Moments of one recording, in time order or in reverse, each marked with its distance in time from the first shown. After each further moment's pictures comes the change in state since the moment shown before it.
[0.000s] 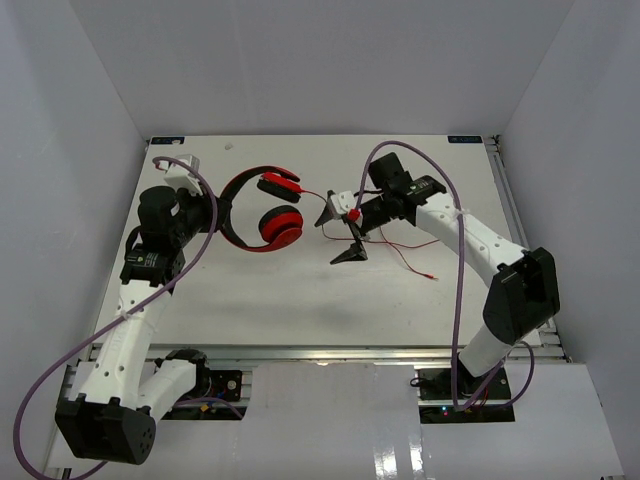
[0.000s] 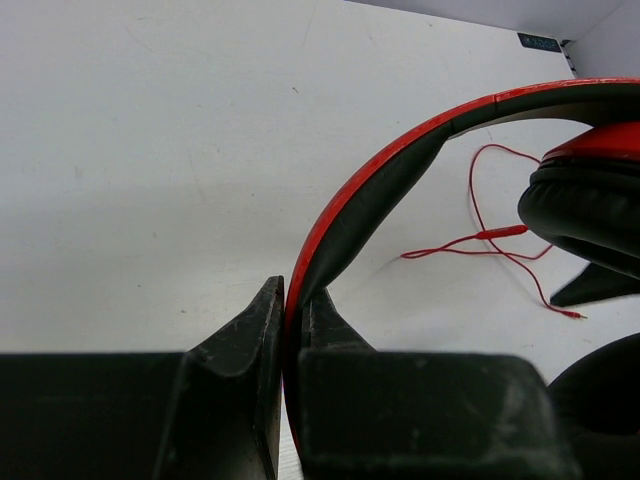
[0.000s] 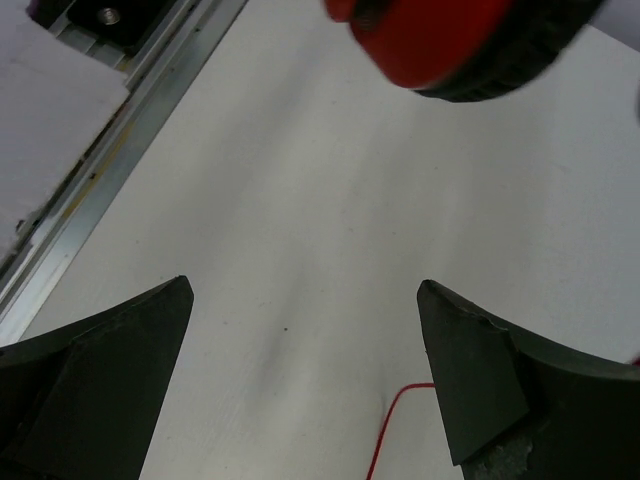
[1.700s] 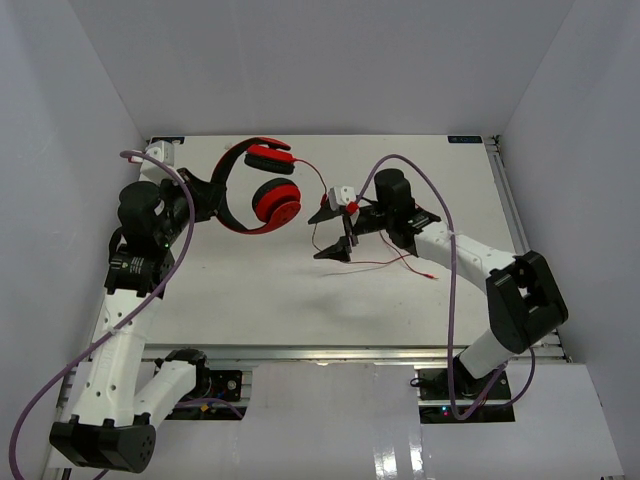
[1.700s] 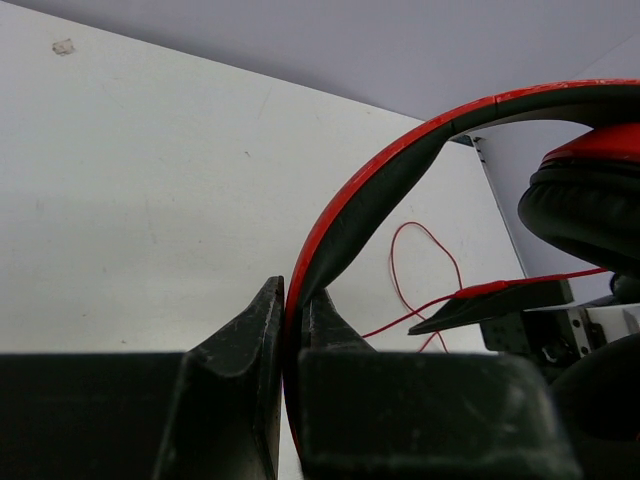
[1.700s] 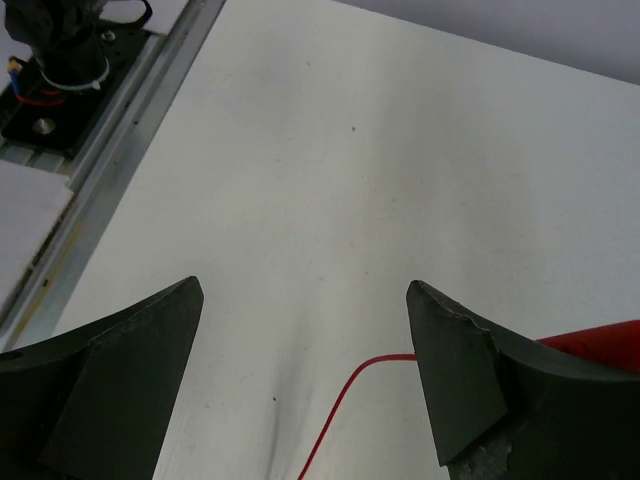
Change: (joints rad) left arm 0.000 -0.047 0.128 -0.030 -0.013 -0.191; right arm 0.015 -0.056 -0.361 0.936 0.005 0.708
